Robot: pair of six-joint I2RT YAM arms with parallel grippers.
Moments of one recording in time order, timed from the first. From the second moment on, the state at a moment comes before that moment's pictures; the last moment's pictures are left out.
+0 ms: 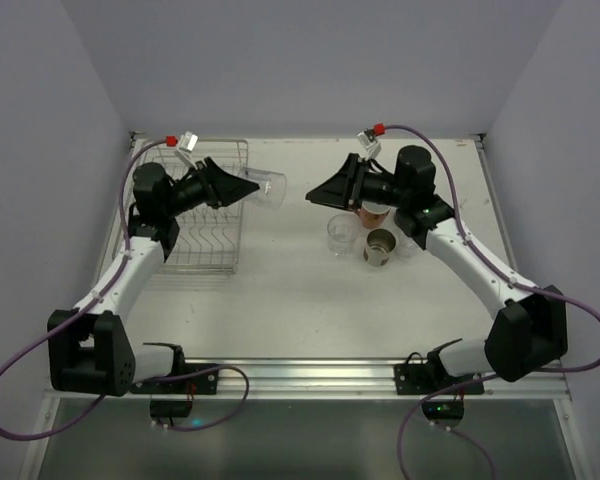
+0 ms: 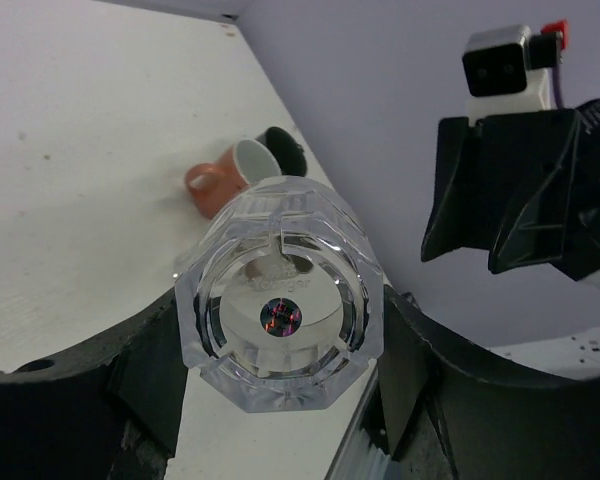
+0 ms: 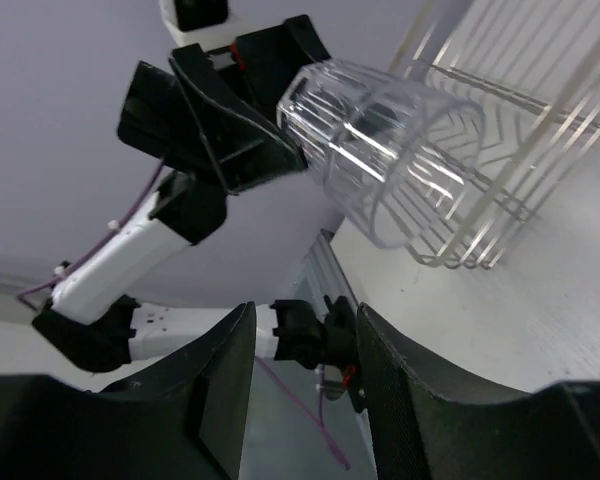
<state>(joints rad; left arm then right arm) -0.07 1.28 0.90 0.30 0.86 -0.77 0.41 1.38 1.12 0.08 -0.79 0.93</state>
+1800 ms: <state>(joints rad) -0.16 1.10 0.89 0.01 0.45 -0.63 0.43 1.39 1.35 -0.39 -0.47 0.61</state>
